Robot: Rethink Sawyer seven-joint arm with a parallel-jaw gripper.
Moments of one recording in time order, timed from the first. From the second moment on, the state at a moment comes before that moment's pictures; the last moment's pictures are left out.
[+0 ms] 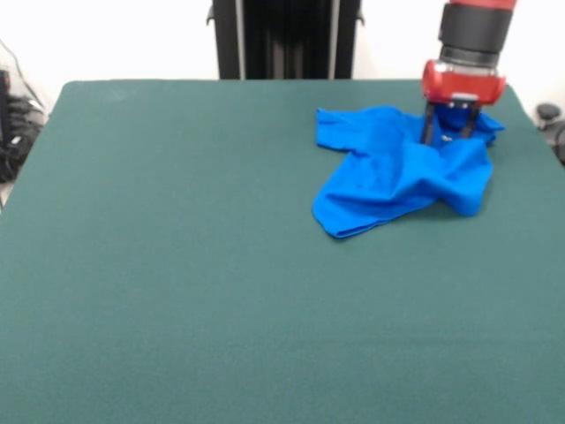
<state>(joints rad) 0.28 -0.49 -0.05 2.09 0.39 -0.33 1.57</state>
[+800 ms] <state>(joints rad) 0.22 -0.65 -0.04 2.11 0.39 -0.24 1.57</state>
